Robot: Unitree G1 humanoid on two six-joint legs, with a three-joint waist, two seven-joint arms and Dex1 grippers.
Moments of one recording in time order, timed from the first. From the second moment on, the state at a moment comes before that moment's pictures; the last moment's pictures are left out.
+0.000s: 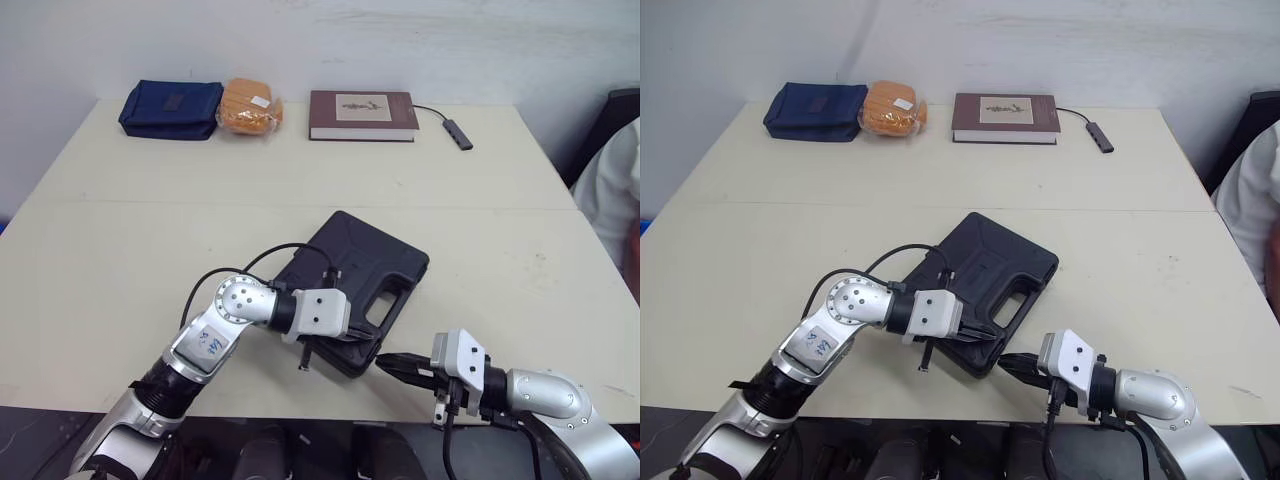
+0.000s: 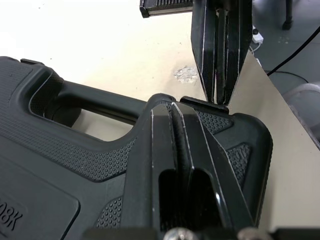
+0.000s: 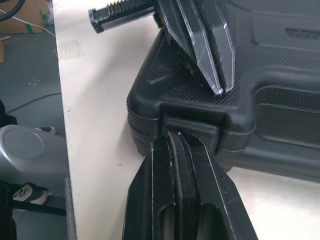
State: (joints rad) left arm -0.47 0.49 -0.45 -0.22 -0.11 0.22 -1.05; right arm 0.21 -0.68 0.04 -0.60 0.34 0.26 0.91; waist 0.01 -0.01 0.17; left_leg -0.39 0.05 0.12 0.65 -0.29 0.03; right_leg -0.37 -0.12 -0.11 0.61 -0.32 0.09
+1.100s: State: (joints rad) left arm -0.46 0.52 -0.46 -0.22 -0.11 0.22 -1.05; right arm 0.22 -0.69 0.06 -0.57 0.35 0.26 0.90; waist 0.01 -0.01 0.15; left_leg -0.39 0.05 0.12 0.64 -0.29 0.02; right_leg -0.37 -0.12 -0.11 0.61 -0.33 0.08
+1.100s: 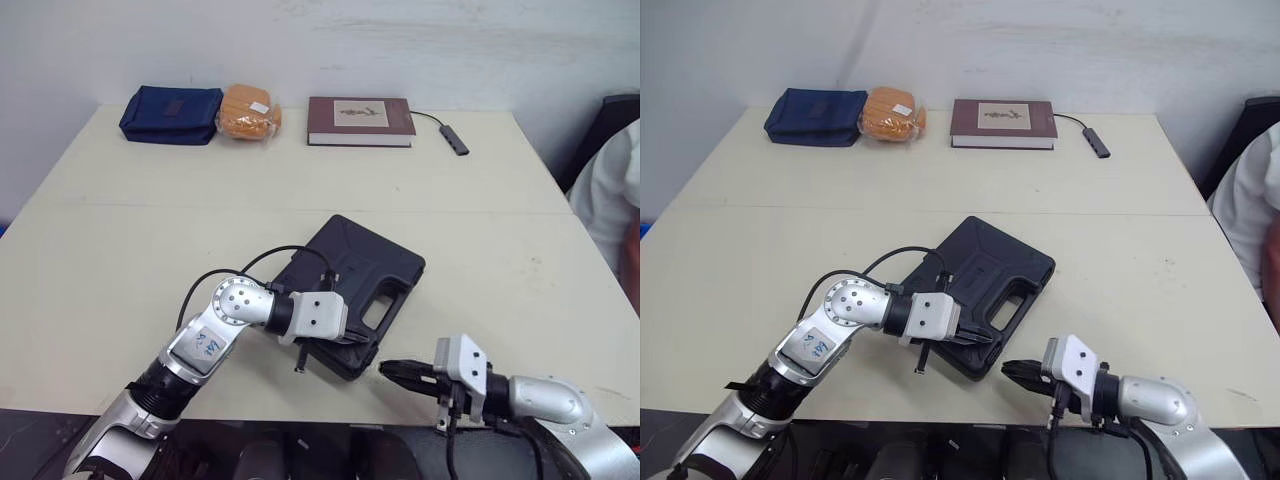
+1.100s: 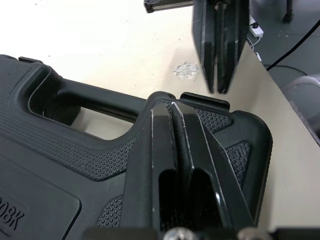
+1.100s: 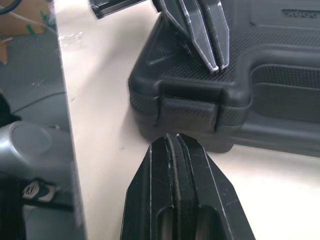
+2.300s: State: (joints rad) left arm -0.46 0.54 -0.45 -0.22 -0.11 0.22 -1.06; right arm 0.11 -0.63 0.16 -0.56 0.36 0.39 0.89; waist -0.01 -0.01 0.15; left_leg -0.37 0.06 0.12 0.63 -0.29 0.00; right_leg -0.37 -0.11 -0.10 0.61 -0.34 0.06
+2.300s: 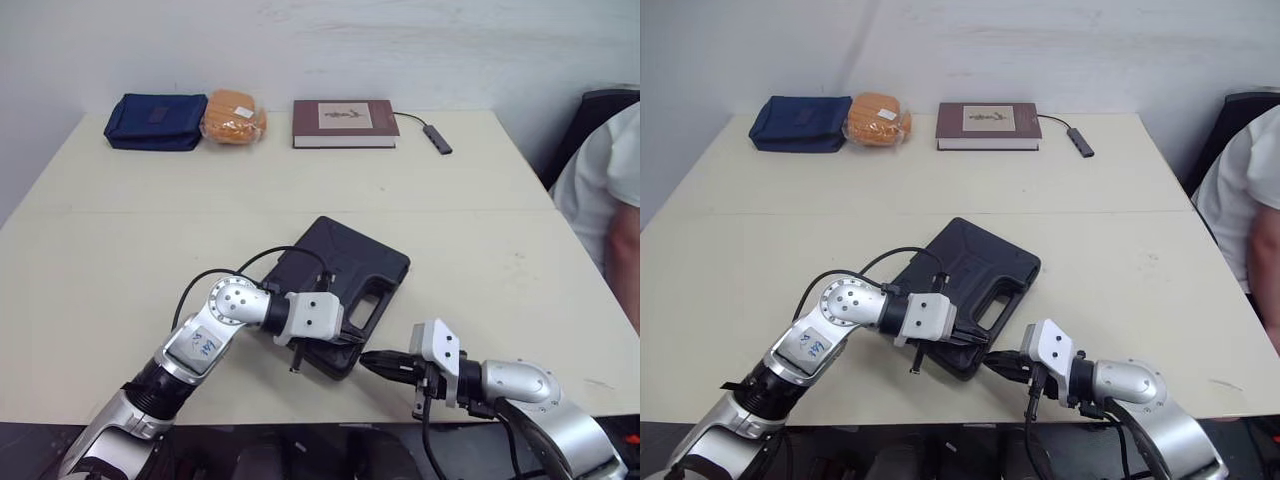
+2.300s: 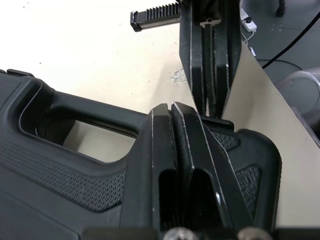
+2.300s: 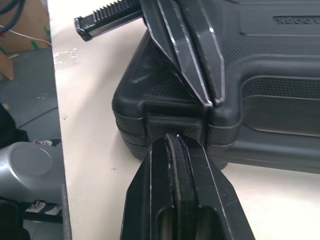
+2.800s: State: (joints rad) left arm -0.46 0.54 -0.45 -0.22 -0.11 0.21 -1.06; right arm 0.13 -0.63 0.18 -0.57 0.38 0.39 0.90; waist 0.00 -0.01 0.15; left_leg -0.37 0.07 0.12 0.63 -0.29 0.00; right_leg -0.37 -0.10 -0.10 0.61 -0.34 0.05
